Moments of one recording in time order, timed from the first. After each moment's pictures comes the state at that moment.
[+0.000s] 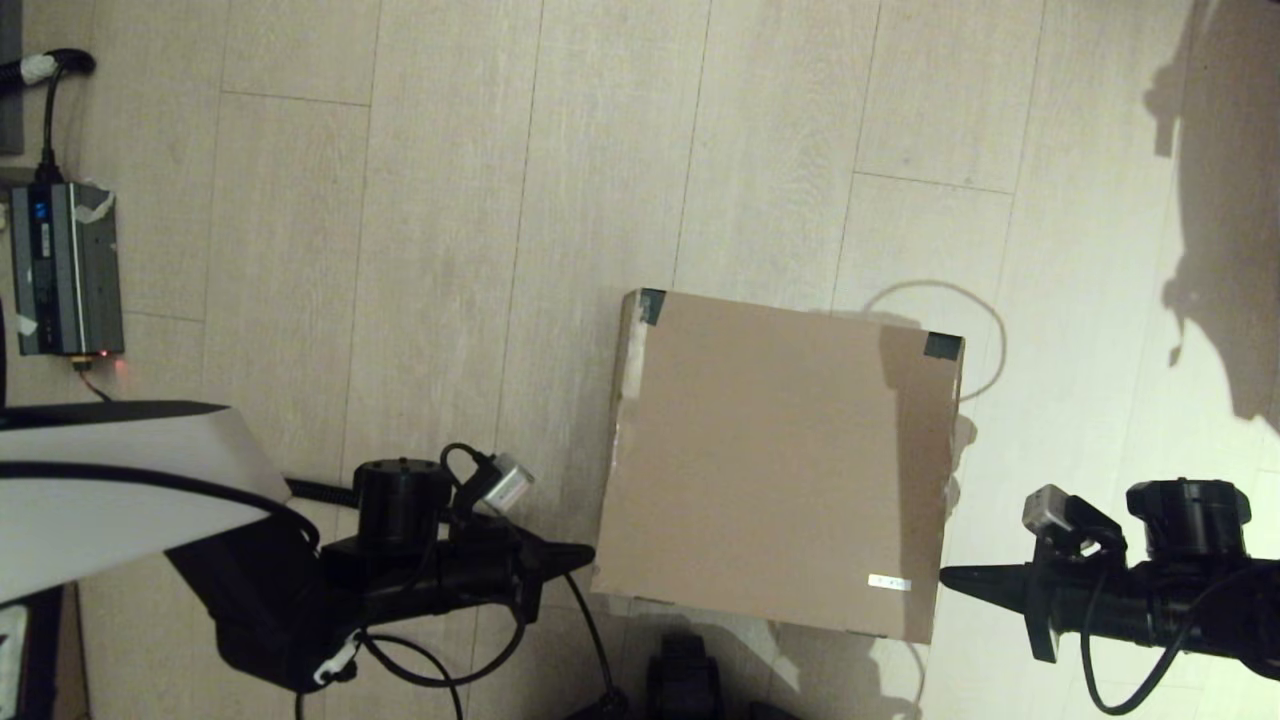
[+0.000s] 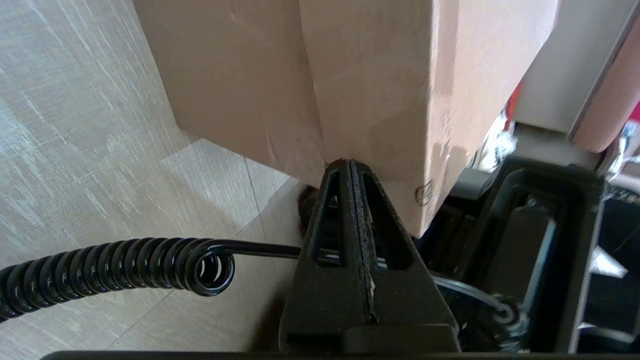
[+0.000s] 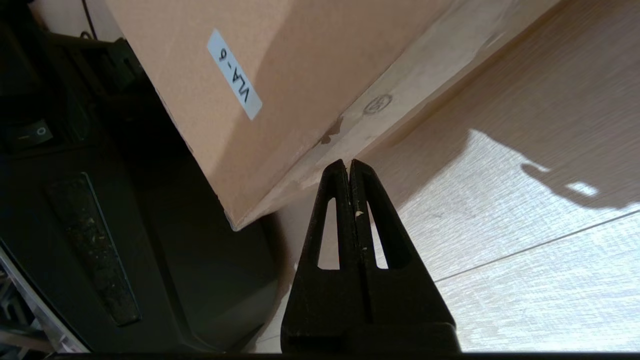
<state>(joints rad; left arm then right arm) -0.32 2.15 -0.60 -1.04 -0.68 0.17 -0.19 1.97 -0.42 -0.75 0.88 -0.73</state>
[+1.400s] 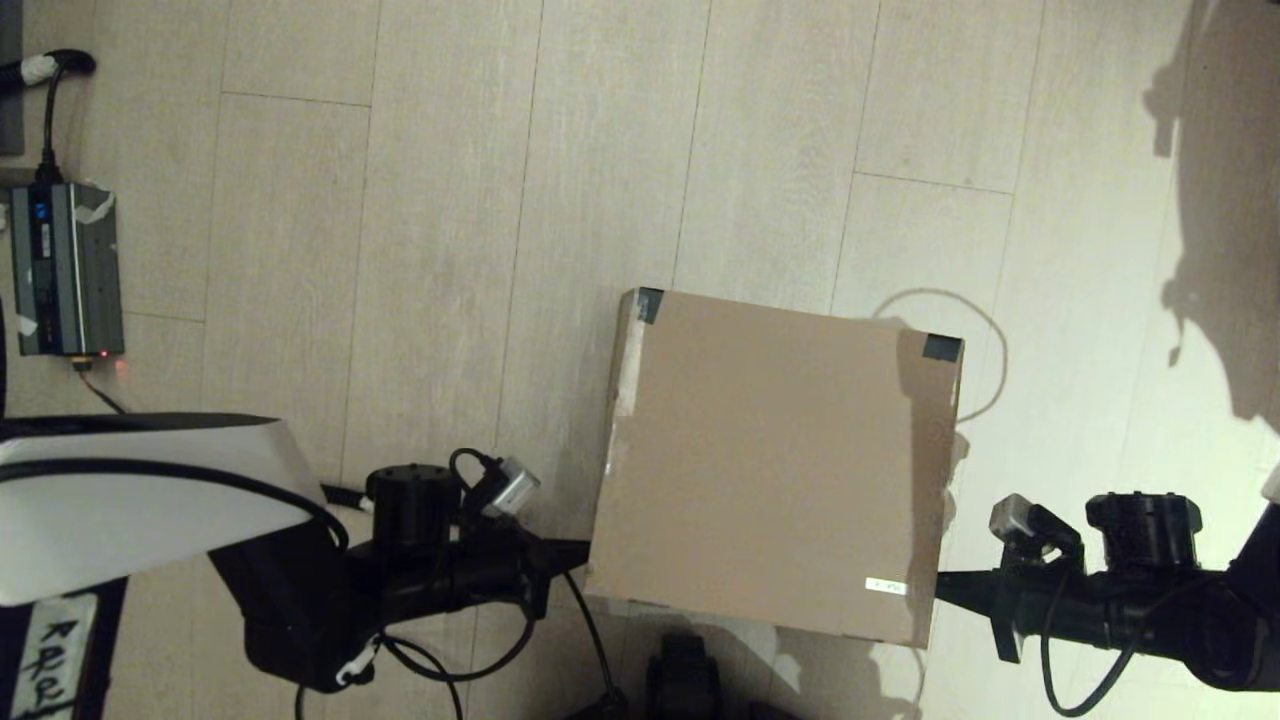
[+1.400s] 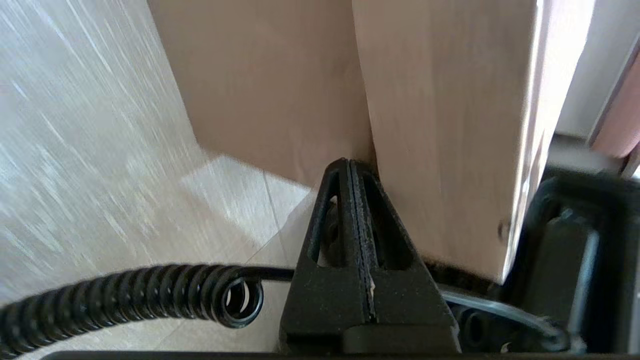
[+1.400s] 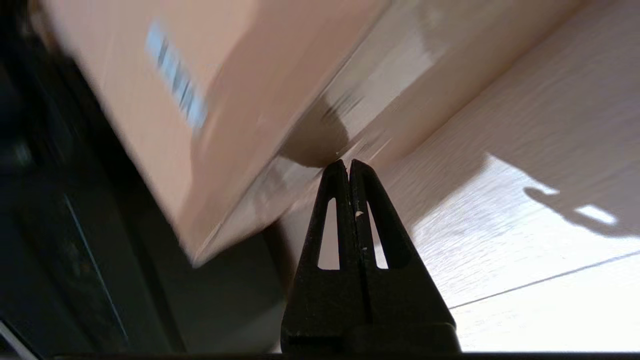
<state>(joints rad) -0.32 2.23 -0.62 -1.14 -0.68 0.18 -0.13 2.10 -0.42 -0.93 0.87 -0.62</state>
